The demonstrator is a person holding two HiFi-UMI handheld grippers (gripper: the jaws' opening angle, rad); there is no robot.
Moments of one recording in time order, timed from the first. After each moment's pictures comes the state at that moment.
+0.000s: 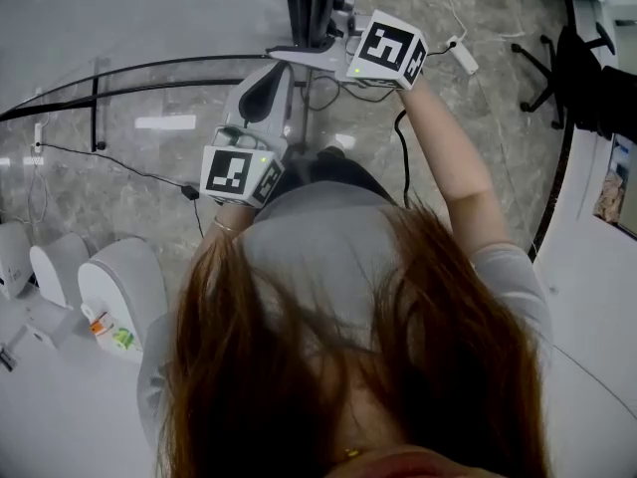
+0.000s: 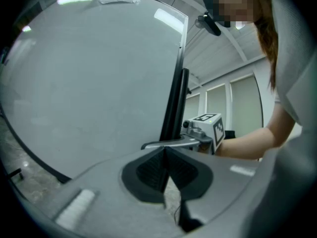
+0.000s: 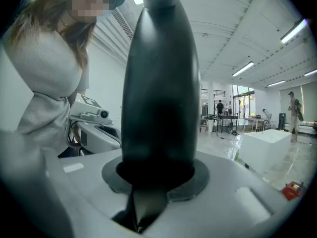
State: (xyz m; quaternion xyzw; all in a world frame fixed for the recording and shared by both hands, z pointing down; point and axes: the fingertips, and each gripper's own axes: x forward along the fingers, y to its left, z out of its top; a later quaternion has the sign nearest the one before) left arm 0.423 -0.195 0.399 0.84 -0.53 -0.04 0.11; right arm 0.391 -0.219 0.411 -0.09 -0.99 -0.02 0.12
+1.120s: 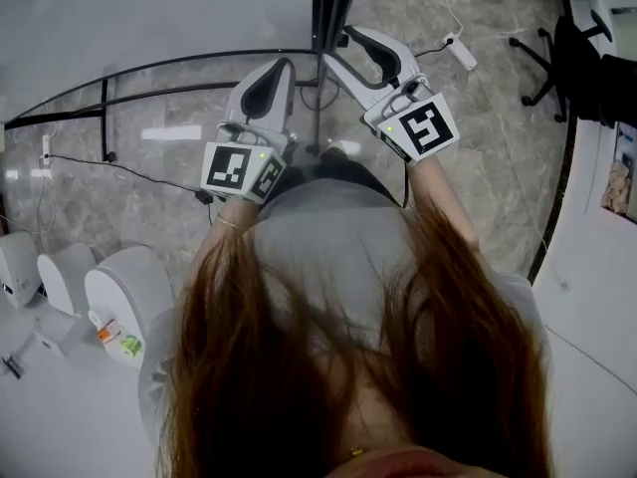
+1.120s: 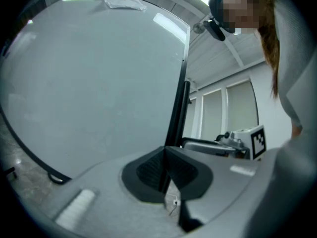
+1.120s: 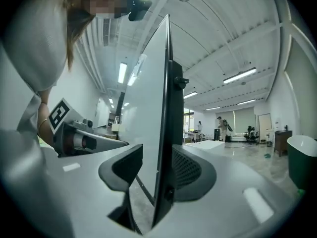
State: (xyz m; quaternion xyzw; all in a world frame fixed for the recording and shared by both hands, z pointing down) left arm 0.445 -0.194 0.394 0.85 -0.52 -0.06 0.11; right arm 0.503 -0.220 0.383 0.25 -0.97 -0.03 0.02
